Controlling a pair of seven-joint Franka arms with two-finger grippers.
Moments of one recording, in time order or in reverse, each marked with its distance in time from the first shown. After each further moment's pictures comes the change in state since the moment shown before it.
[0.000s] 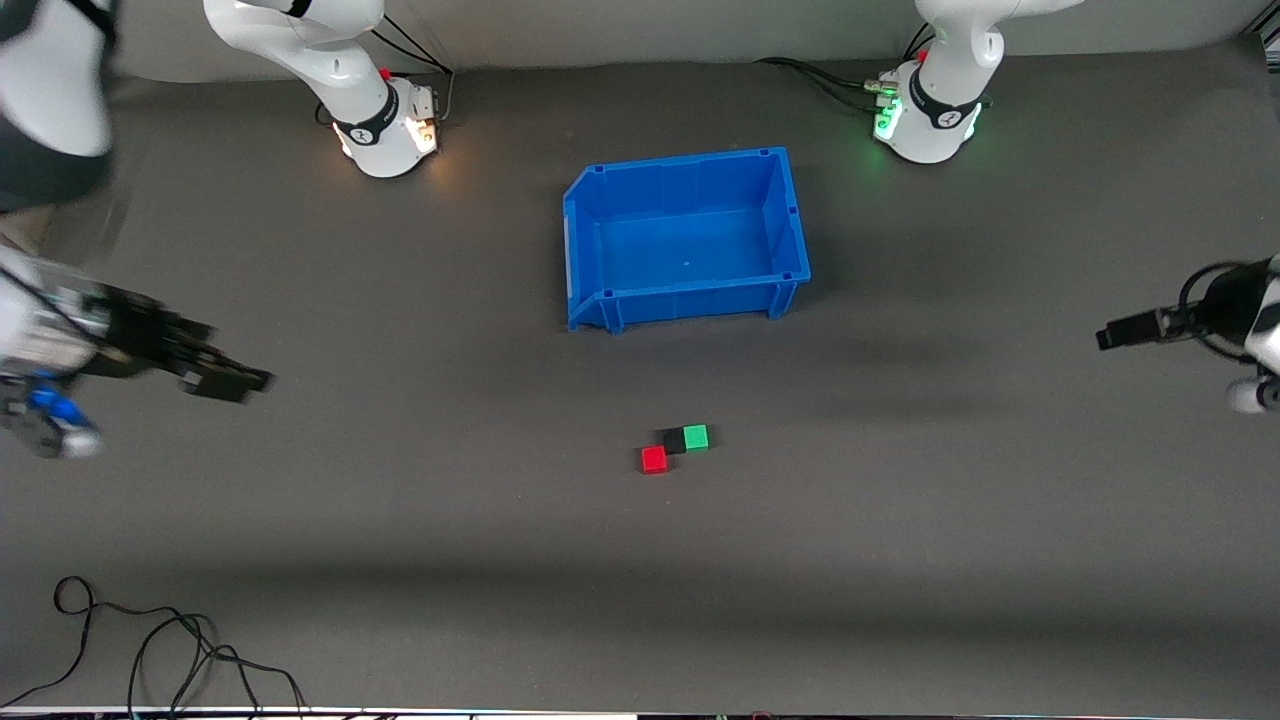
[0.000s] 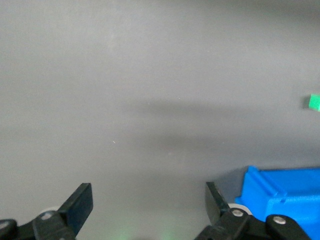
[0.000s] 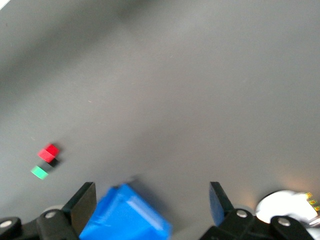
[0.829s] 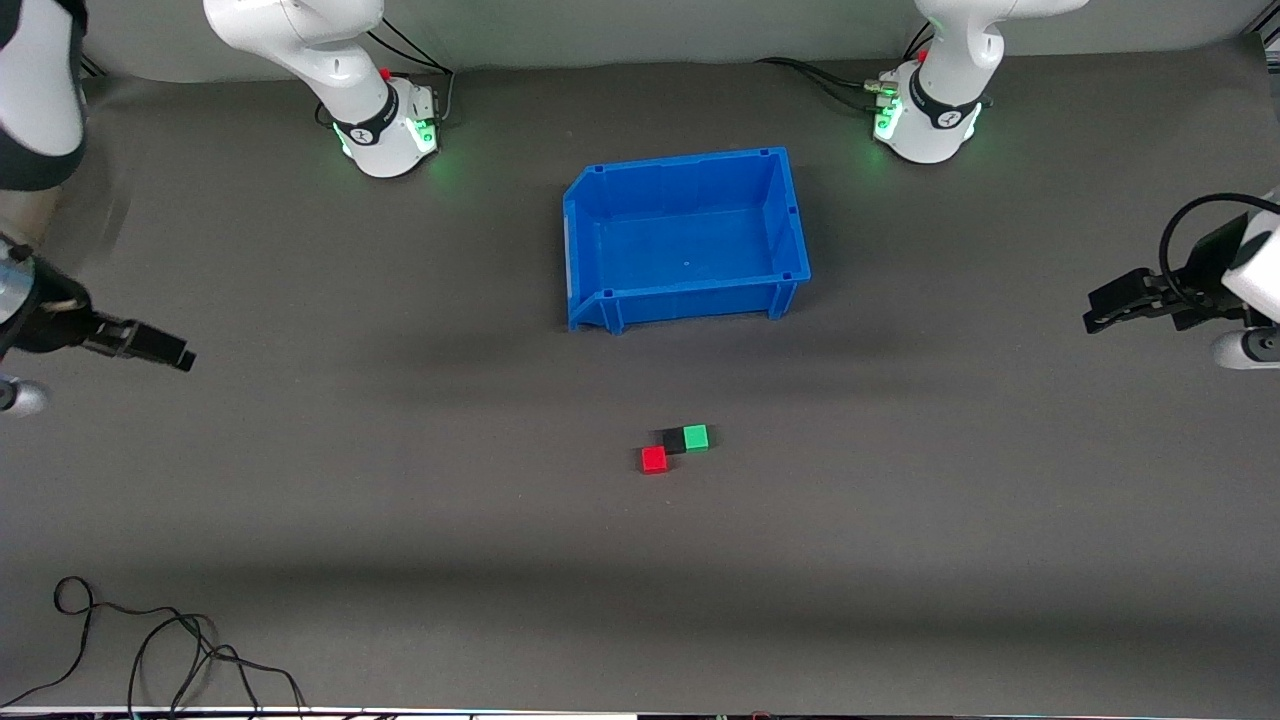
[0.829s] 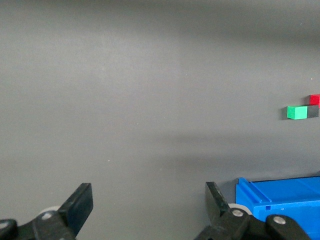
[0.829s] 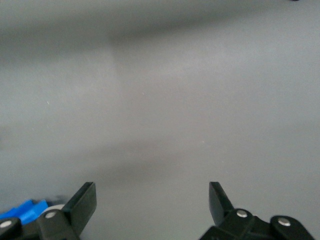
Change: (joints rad) left arm -0.097 -0.084 -0.012 -0.017 0.031 0.076 -0.107; right arm 0.063 -0.277 -0.084 -0.497 -0.163 0.355 -0.392
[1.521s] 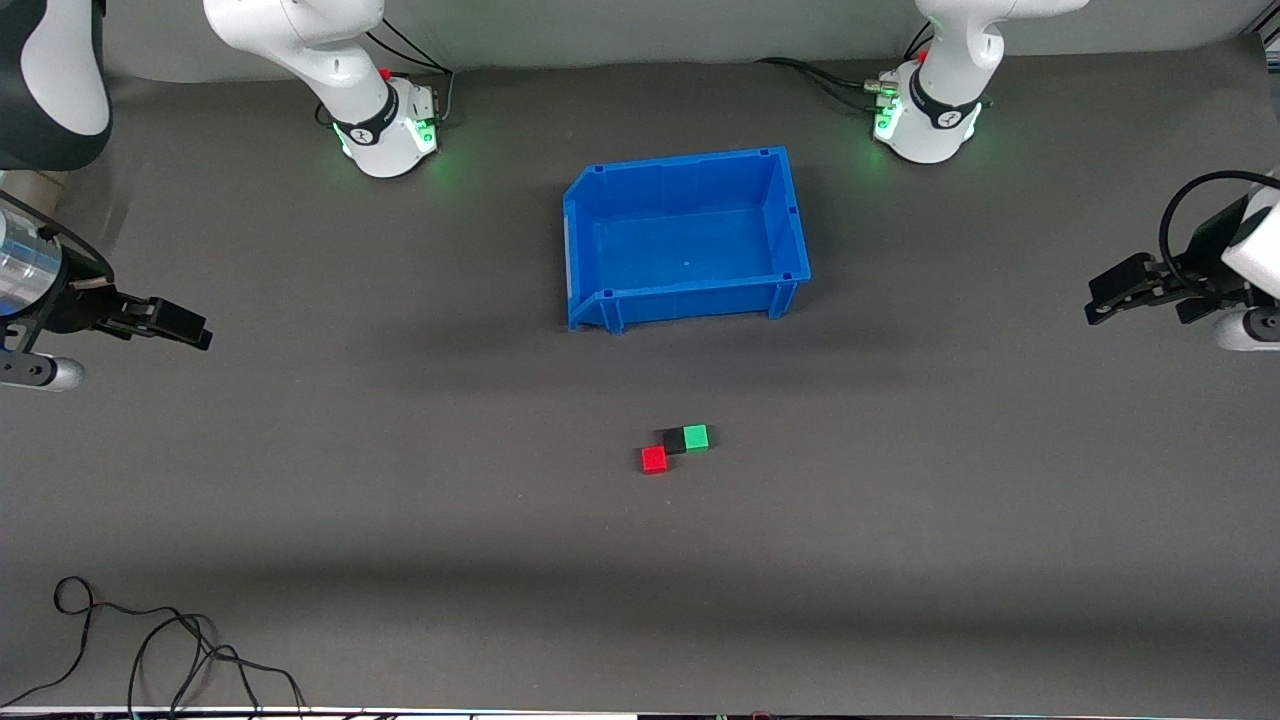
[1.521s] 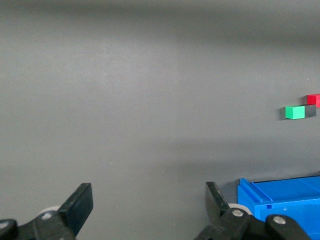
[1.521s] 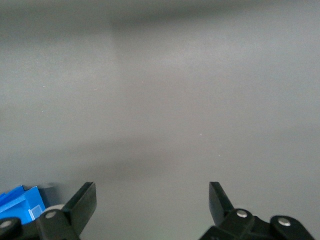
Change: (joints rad) left arm -0.002 -0.031 0.003 -0.014 0.006 0.005 0.021; right arm -0.092 -0.030 0.094 -0.039 -0.011 0.000 -0.025
